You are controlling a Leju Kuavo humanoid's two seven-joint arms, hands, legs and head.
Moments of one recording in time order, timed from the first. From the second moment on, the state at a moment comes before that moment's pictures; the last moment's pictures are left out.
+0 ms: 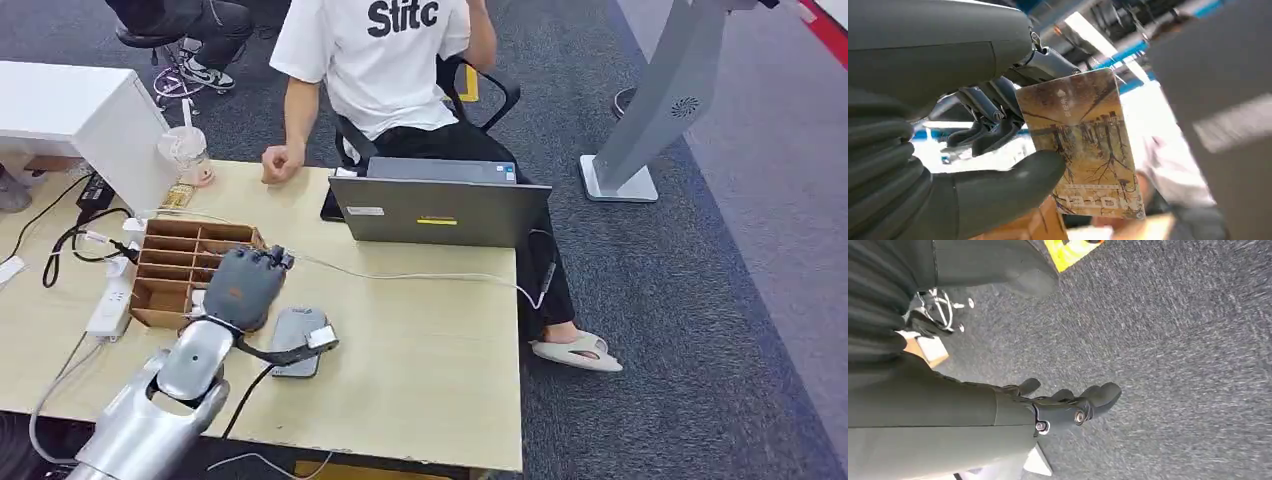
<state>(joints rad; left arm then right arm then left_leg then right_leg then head) -0.50 0.15 -0.70 -1.13 -1.48 0.30 0.09 -0.08 0.10 -0.88 -0.22 0.48 -0.51 0.07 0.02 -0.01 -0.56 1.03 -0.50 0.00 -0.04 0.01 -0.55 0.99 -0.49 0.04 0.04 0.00</state>
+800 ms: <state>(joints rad) -0.44 0.14 -0.69 -1.07 -1.35 0.14 0.04 -0.08 0.11 -0.91 -0.22 0.49 -0.50 0.06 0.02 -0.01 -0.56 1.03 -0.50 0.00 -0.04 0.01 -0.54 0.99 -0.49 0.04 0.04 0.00</state>
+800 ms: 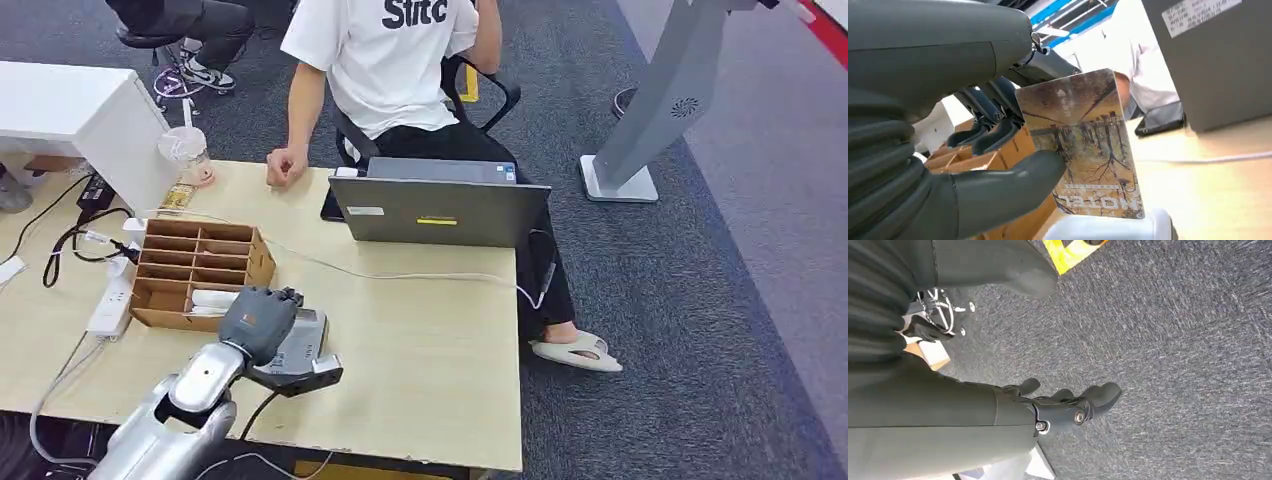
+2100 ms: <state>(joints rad) -0.45 0.14 -0.54 -1.05 -1.33 0.22 0.13 -0.08 0.11 -0.92 -0.22 0.55 -0.50 0.06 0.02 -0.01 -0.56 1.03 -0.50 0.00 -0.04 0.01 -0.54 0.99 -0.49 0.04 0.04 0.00</state>
